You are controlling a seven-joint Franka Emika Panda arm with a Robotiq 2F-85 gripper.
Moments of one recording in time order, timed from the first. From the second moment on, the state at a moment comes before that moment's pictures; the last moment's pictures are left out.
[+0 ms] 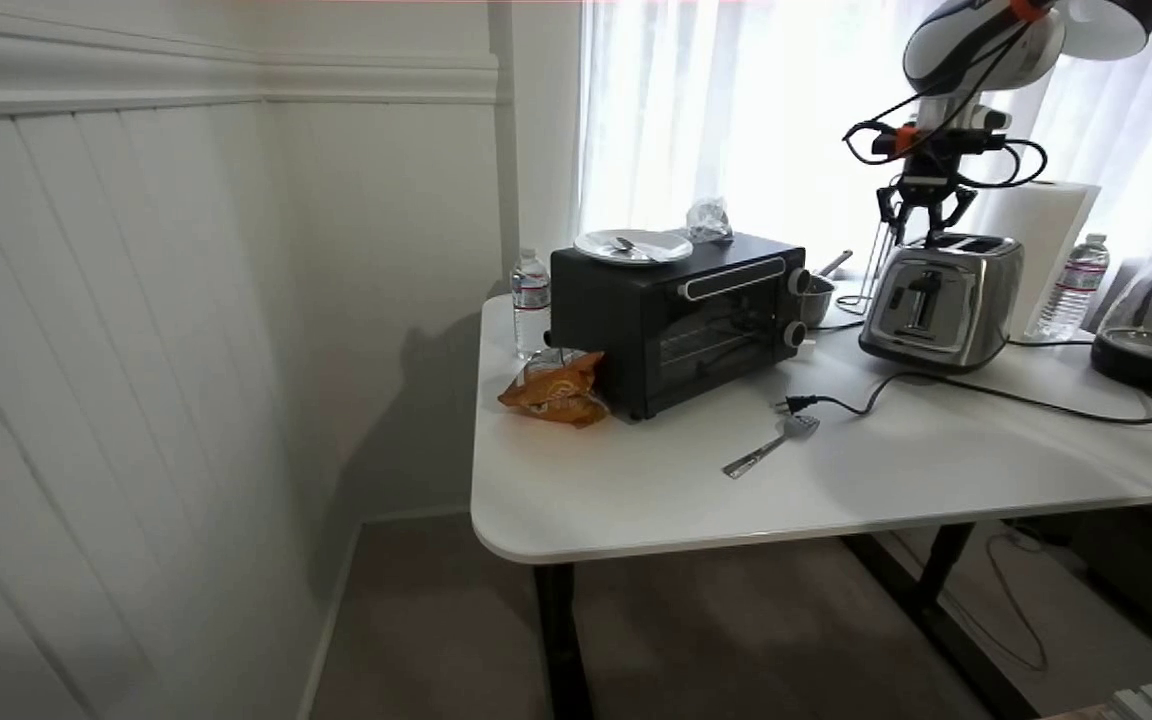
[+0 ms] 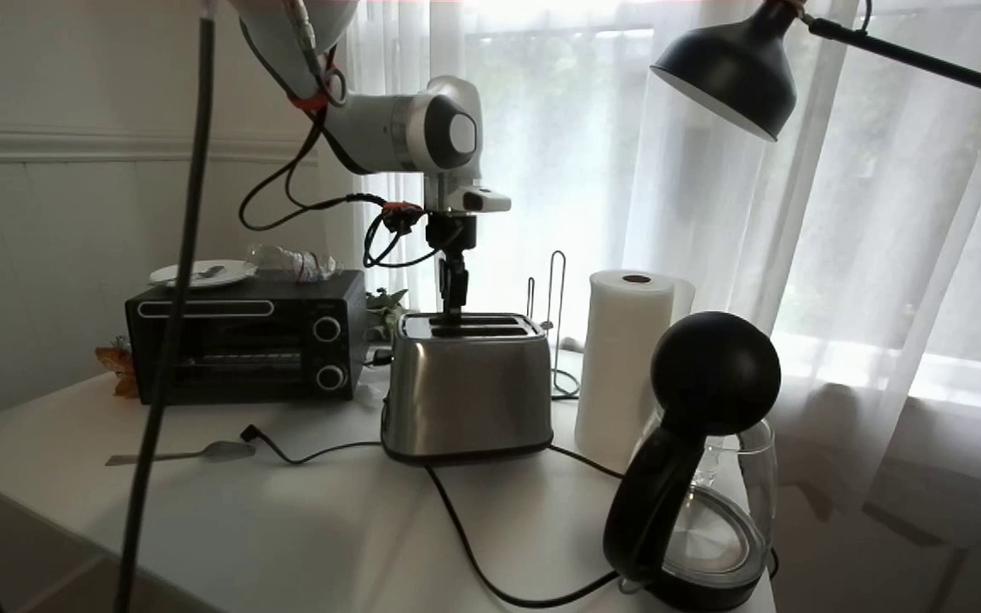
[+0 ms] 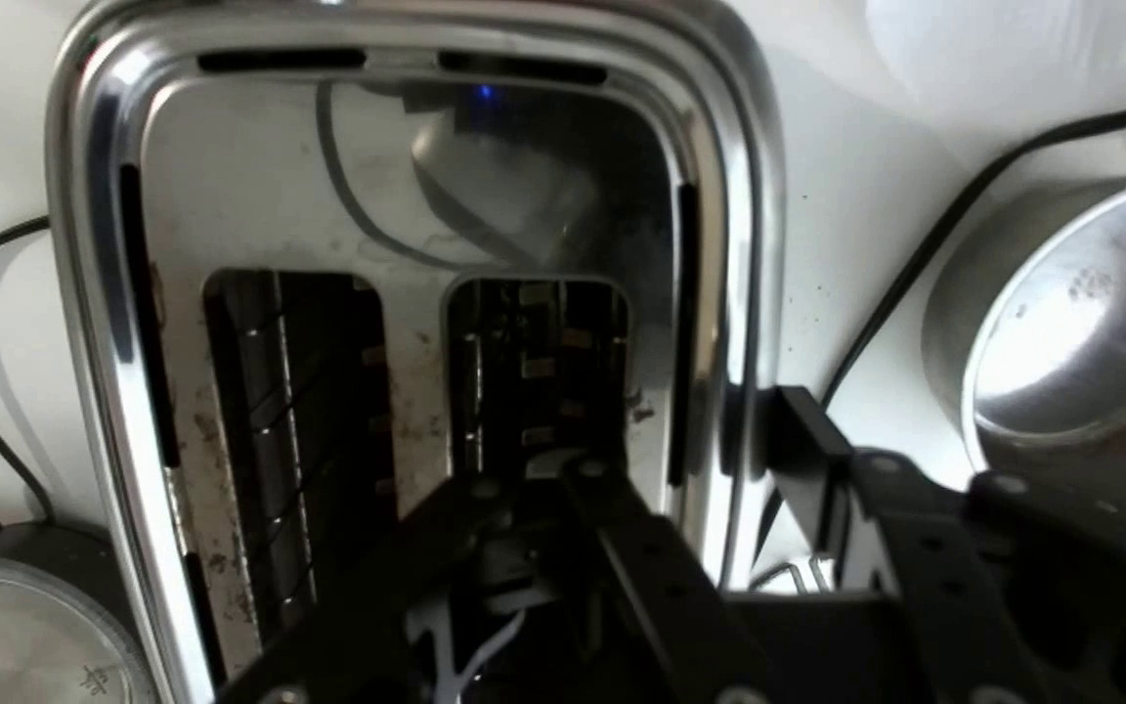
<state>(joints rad) 0.04 0.52 -0.10 -1.56 -0.01 2.03 0.97</state>
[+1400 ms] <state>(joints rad) 0.04 0.45 -0.08 -1.70 -0.01 2.09 0.57</state>
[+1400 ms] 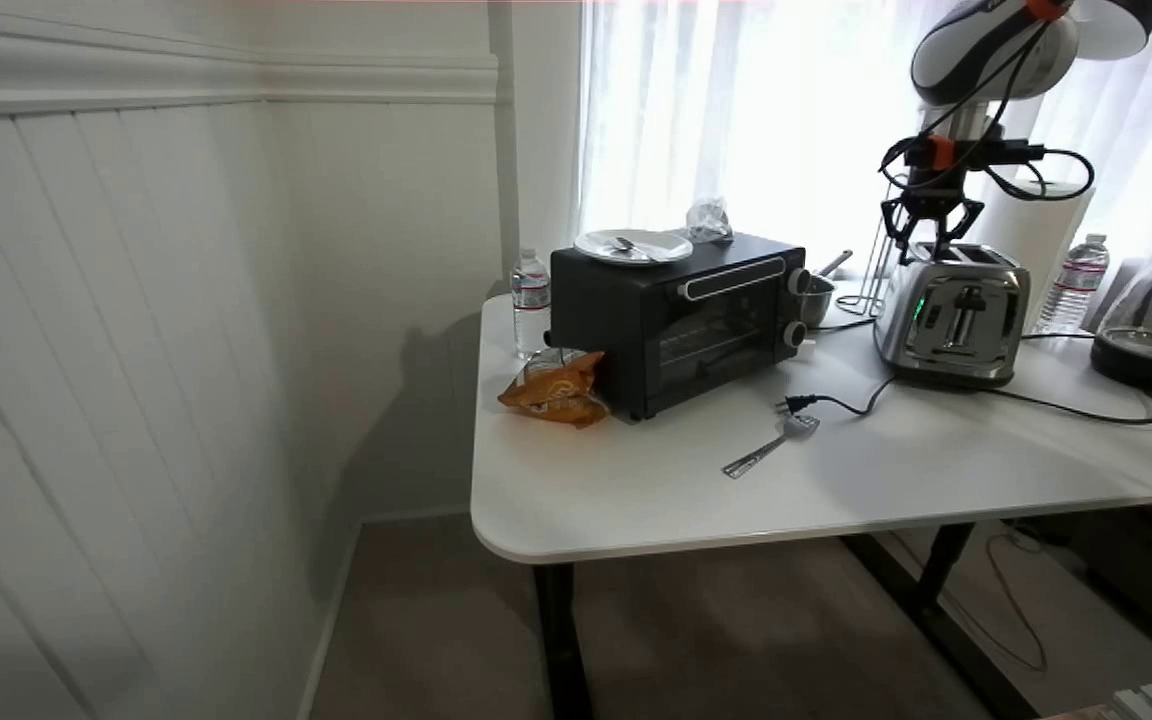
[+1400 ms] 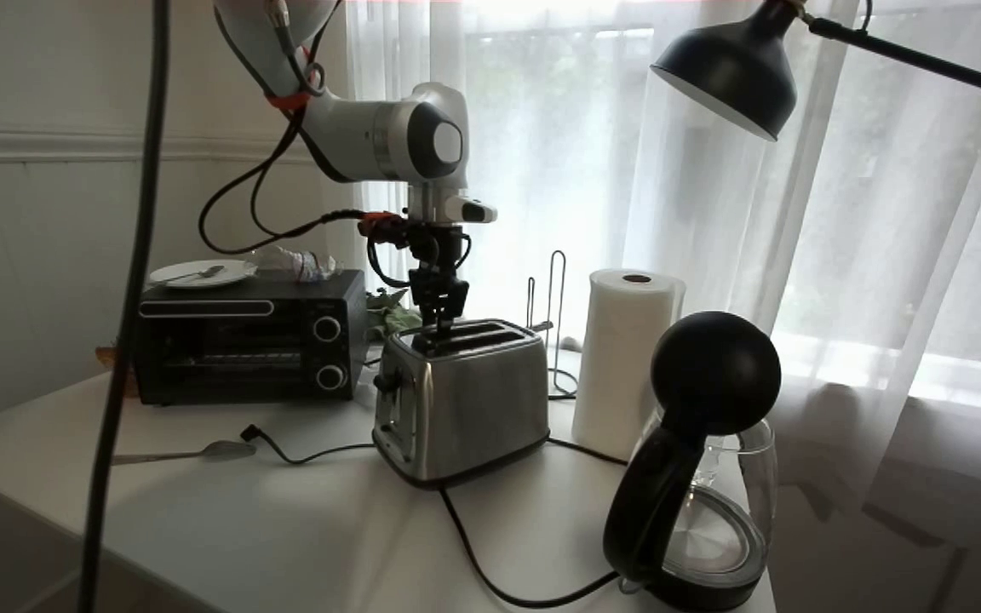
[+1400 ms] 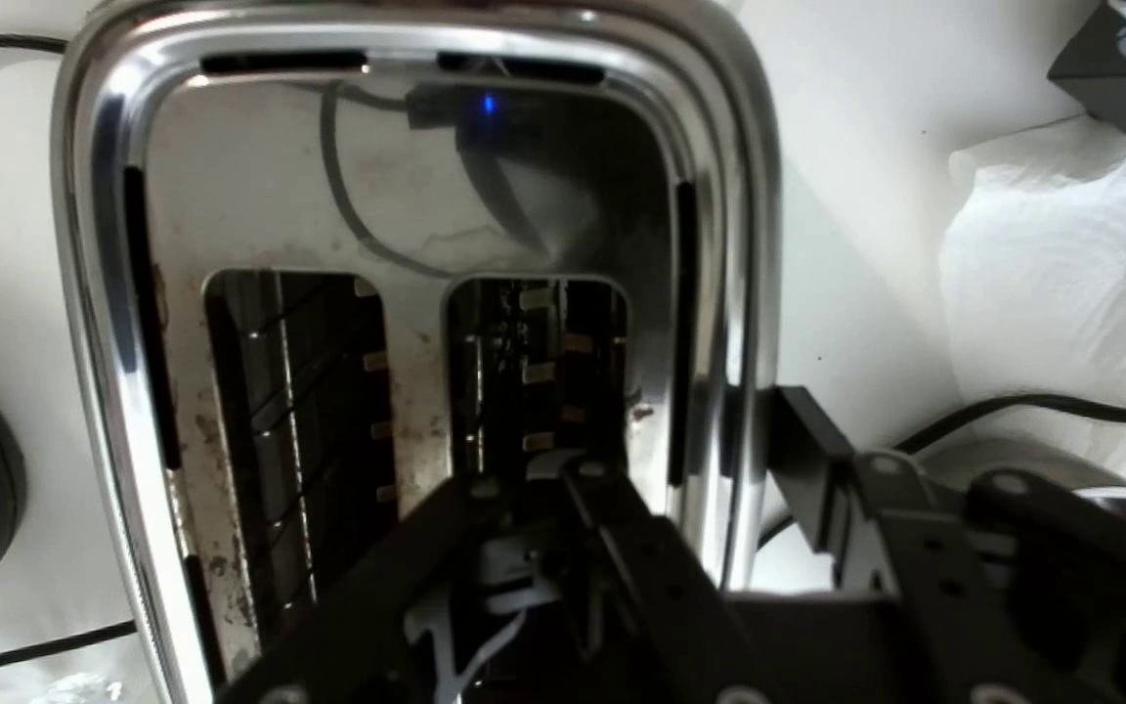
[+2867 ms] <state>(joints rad) 0.00 0.45 -0.07 -1.70 -0.01 2.05 0.14</state>
